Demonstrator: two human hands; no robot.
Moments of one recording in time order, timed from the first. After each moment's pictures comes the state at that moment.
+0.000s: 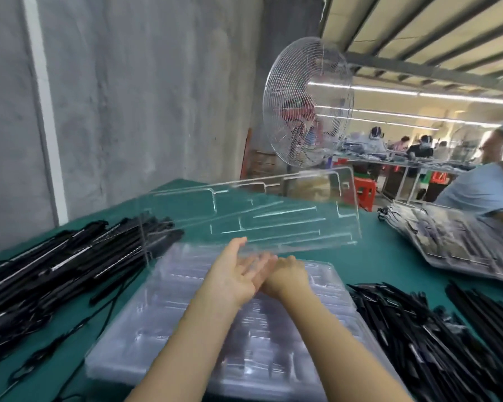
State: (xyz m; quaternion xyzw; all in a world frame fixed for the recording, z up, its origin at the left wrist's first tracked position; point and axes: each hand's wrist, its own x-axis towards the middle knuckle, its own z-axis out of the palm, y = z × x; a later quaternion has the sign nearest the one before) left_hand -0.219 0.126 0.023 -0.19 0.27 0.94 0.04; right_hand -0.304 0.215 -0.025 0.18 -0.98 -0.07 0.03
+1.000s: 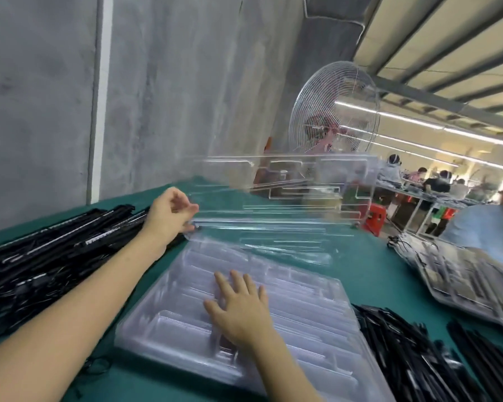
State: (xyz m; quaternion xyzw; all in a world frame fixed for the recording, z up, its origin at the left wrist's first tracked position) left_hand -0.228 -0.031 0.020 -0.05 0.67 0.65 -0.34; right_hand -0.221 0.160 -0.050 0.28 -0.96 0.09 -0.01
